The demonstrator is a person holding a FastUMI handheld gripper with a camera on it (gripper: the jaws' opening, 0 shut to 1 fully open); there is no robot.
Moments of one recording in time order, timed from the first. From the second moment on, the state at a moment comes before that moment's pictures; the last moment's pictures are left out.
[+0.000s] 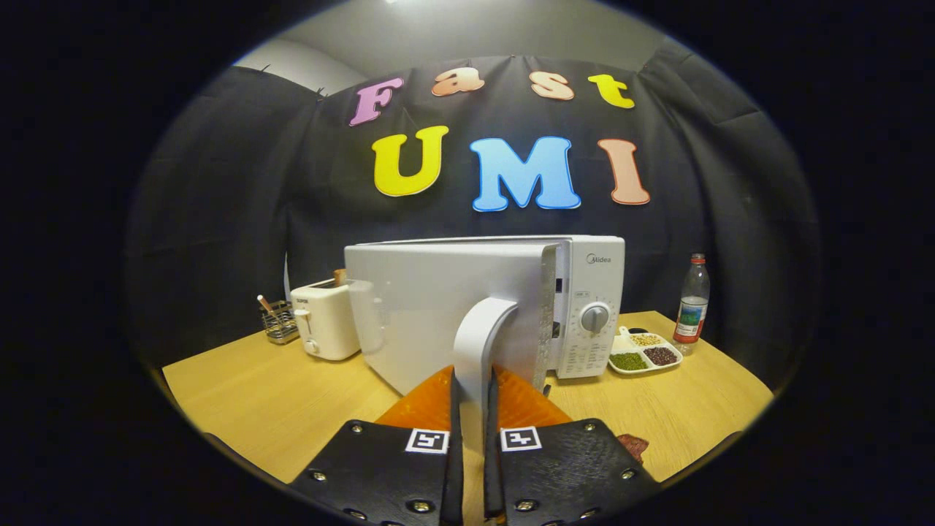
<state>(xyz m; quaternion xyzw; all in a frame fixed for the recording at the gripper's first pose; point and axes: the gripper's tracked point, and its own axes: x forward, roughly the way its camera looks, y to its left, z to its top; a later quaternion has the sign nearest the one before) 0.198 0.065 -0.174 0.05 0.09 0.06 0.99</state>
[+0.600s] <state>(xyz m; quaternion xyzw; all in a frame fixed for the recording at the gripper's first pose) 0.112 0.209 -0.174 0.02 0.06 0.09 0.99</state>
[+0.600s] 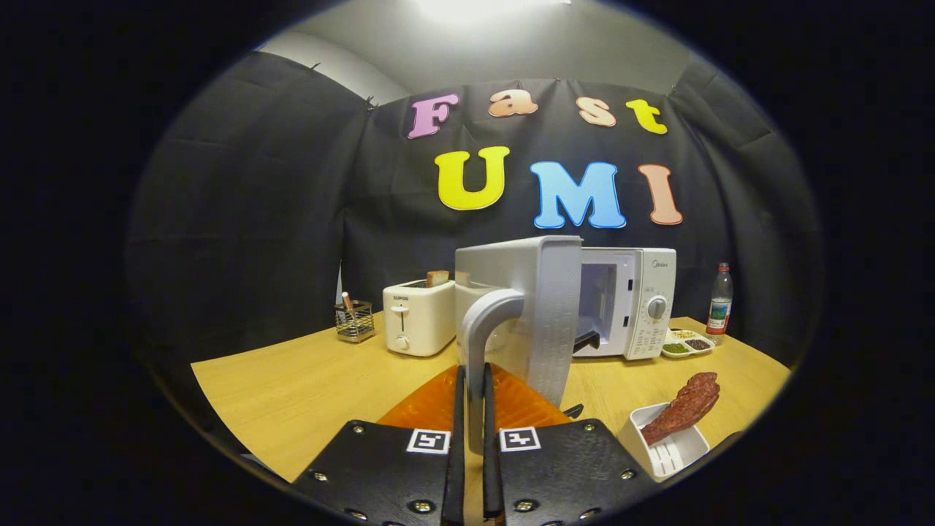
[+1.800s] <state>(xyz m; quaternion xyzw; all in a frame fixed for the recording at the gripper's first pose) 0.110 -0.028 -0.186 0.13 0.09 0.02 0.99</state>
